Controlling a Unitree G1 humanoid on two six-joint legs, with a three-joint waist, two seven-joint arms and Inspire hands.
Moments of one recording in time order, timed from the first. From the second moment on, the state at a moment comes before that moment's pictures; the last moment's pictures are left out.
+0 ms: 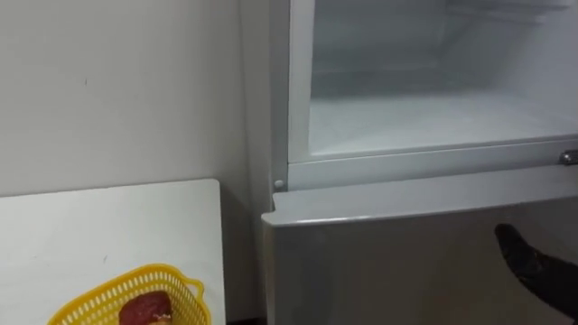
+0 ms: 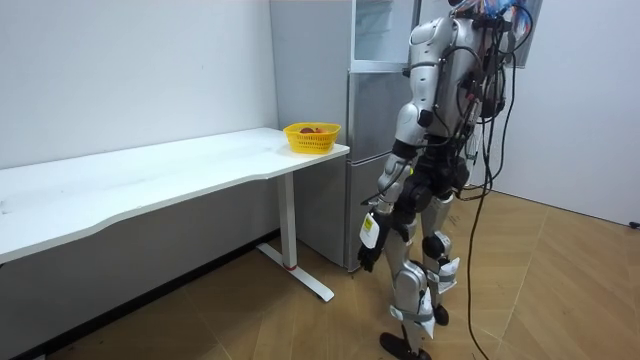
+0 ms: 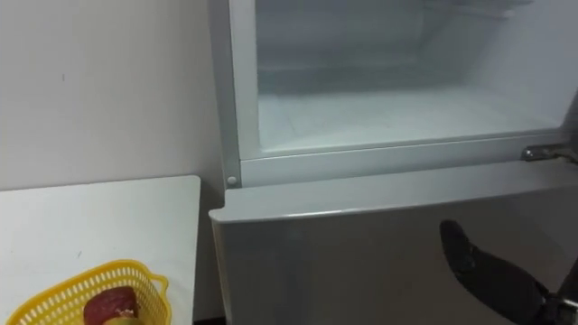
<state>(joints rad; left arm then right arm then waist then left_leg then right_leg) 0.19 0.22 -0.07 1.24 0.29 0.04 -0.05 0.19 -0.30 -0.10 -0.34 -0.20 -0.23 -0.65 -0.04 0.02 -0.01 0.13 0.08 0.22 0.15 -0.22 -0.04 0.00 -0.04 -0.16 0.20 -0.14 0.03</state>
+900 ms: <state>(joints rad) 0.20 0.22 -0.10 1.18 0.25 0.09 -0.05 0.32 -0.22 -0.02 0.05 0.04 -0.17 -0.54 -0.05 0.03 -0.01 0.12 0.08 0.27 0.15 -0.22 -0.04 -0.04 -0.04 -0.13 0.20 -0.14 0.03</state>
